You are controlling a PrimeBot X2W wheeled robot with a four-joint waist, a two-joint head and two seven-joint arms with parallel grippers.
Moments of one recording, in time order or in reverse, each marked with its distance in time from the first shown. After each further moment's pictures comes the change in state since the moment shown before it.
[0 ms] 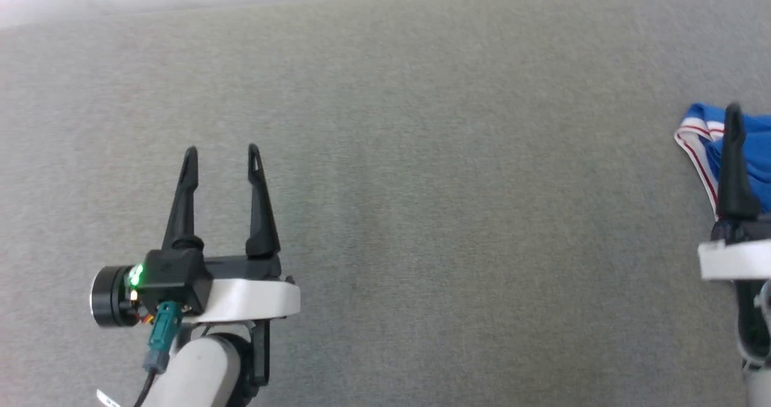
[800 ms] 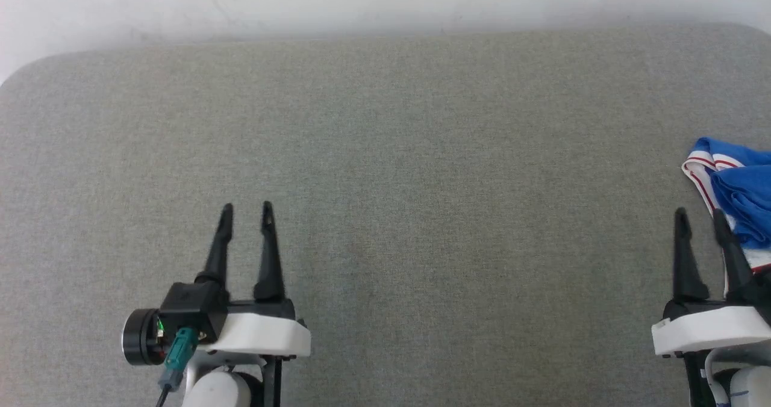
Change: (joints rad) left arm 0.136 -0.155 0.132 0.116 0.049 -0.198 0.000; right arm 0.166 0.136 -0.040 0.121 -0.122 0.000 -0.029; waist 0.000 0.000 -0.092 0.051
